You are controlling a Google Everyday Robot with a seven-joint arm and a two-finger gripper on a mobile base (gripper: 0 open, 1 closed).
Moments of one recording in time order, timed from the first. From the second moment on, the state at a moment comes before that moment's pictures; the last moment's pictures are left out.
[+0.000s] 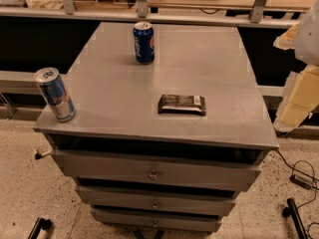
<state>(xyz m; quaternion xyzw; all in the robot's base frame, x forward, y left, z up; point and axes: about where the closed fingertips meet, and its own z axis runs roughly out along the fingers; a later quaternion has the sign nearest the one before) 0.438 -0.216 0.977 -0.60 0.78 -0.04 0.16</state>
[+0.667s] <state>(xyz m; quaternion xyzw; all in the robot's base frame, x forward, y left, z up) 0.453 -0.210 0.986 -0.61 0.77 -0.05 0.17</state>
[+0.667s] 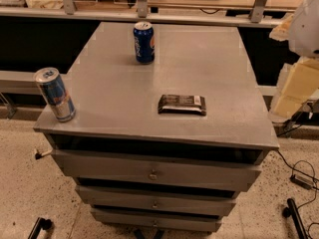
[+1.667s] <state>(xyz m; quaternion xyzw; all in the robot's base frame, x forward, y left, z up) 0.601 -0.123 1.026 -0.60 0.71 0.03 0.36</state>
